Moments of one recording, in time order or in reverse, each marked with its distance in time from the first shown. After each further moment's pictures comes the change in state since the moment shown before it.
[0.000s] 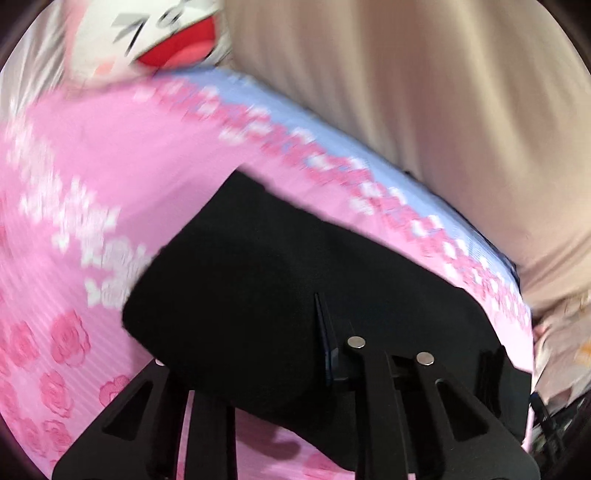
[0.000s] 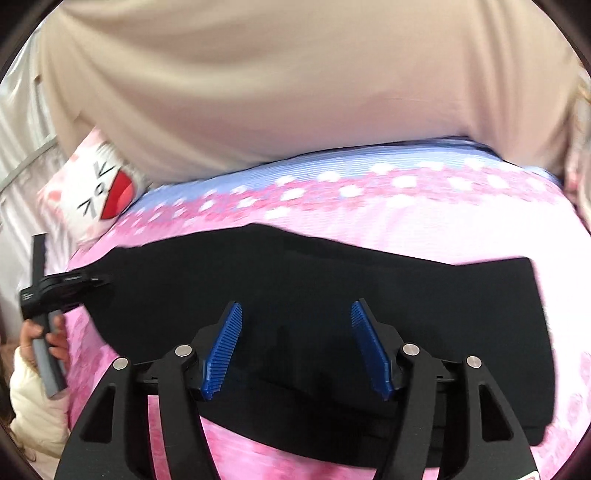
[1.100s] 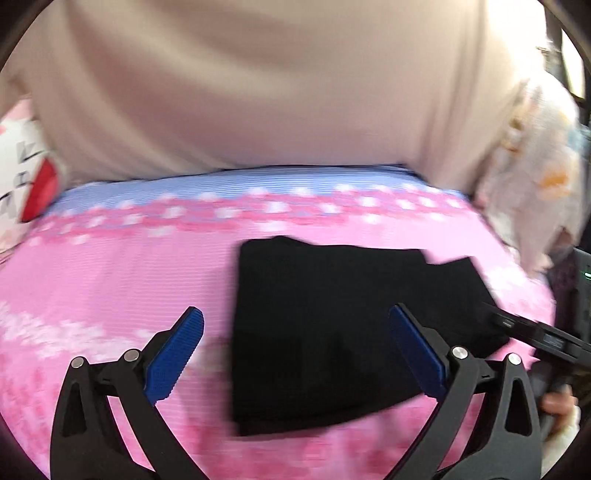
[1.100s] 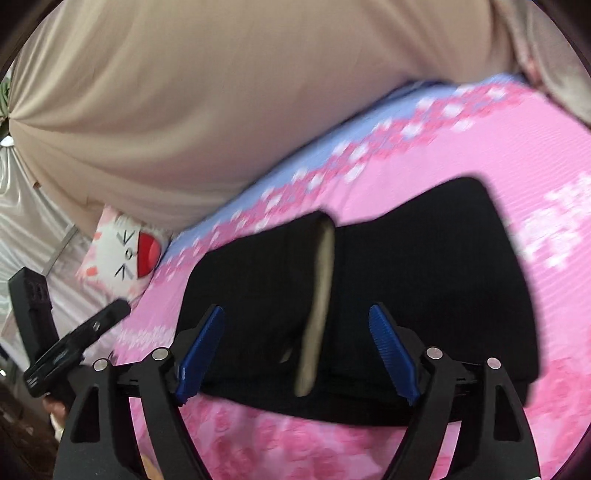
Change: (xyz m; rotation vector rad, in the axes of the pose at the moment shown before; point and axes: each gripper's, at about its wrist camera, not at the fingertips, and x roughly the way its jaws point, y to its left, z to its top) left arm -0.057 -0.205 -0.079 0.523 -0.052 -0.096; right arm -0.020 -0.080 -0.022 0.304 0.037 0.236
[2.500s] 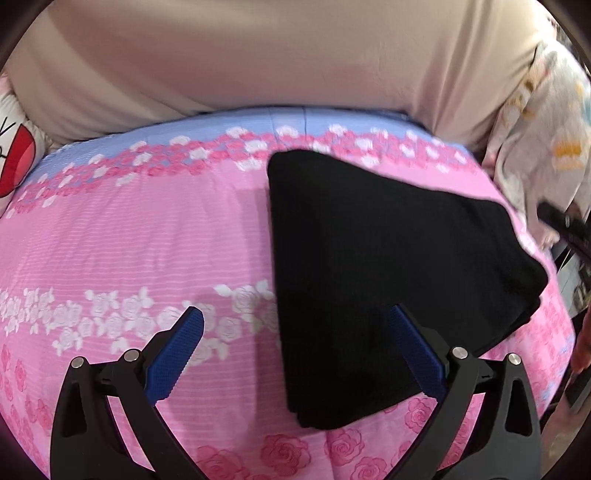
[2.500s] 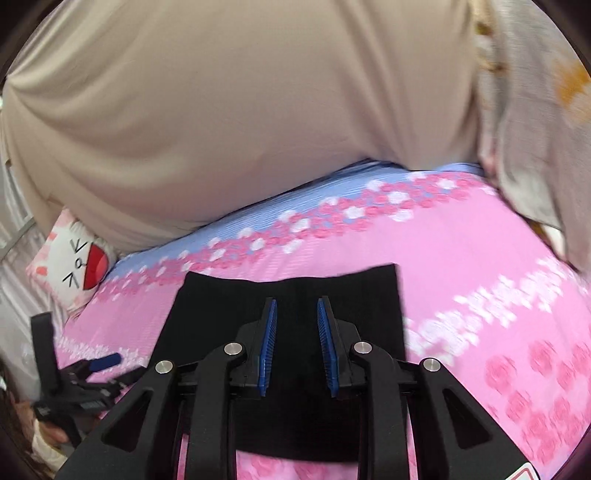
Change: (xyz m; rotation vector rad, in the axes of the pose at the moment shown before) left arm 0.064 -0.041 -0.027 0.028 0.187 -0.057; right arm -0.049 -0.001 0.055 -0.162 -0.170 -0.243
